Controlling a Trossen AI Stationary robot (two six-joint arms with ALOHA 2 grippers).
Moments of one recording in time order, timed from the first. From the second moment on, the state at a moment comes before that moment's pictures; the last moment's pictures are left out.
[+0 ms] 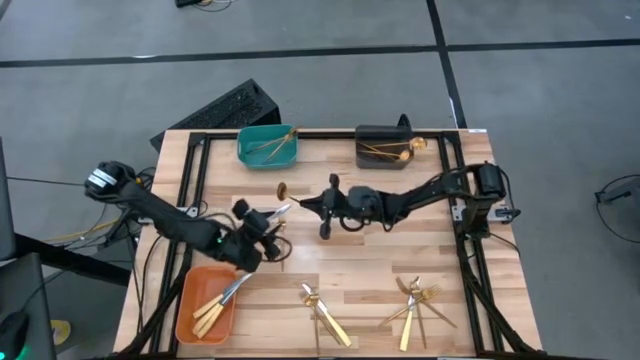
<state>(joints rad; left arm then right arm) -0.42 1.34 0.70 -0.28 -0.98 -0.68 -0.01 1.84 0.90 0.84 0.18 -0.01</state>
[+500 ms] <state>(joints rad) -0.18 1.34 0.70 0.25 -0.76 -0.19 0.12 1.84 0.90 0.88 0.67 -0.26</state>
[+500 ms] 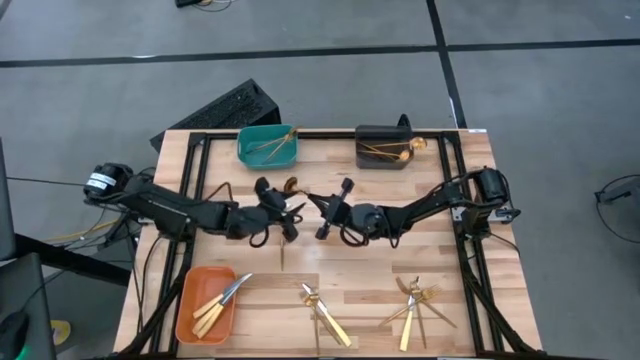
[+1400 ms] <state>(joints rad) -0.02 1.40 0.70 0.53 -0.46 -0.09 0.12 1.84 0.76 1.27 0.65 -0.33</state>
